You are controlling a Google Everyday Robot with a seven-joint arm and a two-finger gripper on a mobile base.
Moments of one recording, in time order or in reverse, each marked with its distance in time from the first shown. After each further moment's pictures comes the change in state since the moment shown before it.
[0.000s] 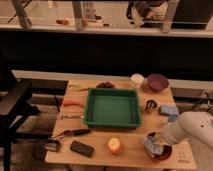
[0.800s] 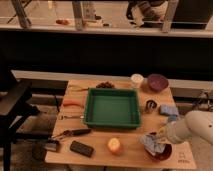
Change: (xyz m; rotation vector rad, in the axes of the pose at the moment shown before) arm -0.003 -0.007 -0.014 0.044 -0.044 -0.006
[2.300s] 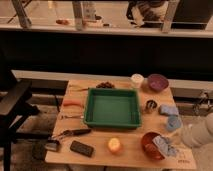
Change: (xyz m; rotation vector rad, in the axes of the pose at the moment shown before) arm 0.037 0.026 -0.042 -0.015 -0.008 0.120
